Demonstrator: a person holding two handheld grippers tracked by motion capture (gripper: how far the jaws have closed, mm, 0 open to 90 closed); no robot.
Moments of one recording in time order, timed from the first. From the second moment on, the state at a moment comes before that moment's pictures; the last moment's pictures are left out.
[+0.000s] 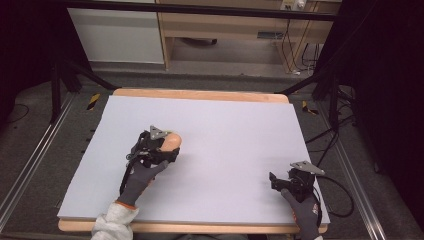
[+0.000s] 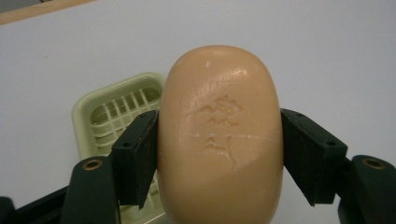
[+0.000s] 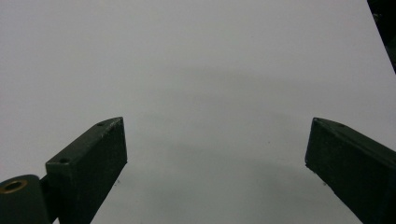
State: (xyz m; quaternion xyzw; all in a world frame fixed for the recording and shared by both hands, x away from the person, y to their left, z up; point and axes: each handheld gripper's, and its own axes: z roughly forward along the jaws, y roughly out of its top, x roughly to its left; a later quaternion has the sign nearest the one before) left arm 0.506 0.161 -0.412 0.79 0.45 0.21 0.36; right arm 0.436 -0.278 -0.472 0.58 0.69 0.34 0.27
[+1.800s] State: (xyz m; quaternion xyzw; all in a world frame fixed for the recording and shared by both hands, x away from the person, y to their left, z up) left arm 0.546 0.185 -0.442 0.77 0.50 0.22 0.32; right arm 0.438 -0.276 -0.473 0.57 0.70 0.34 0.27
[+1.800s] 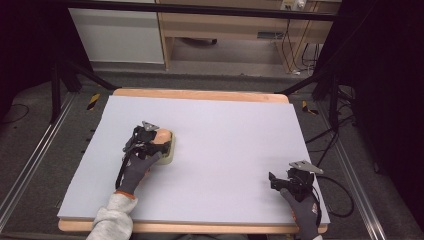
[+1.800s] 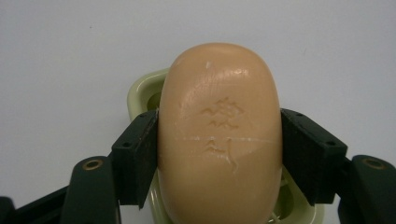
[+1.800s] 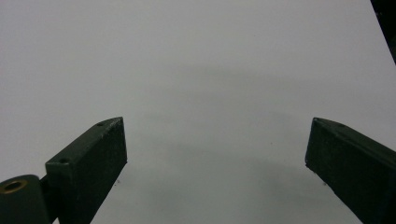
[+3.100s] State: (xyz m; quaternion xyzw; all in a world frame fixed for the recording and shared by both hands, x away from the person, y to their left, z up) left arm 0.534 0.191 -0.431 0.75 0.50 0.24 0.35; right arm 0.437 -0.277 -0.473 0.58 0.69 0.34 0.27
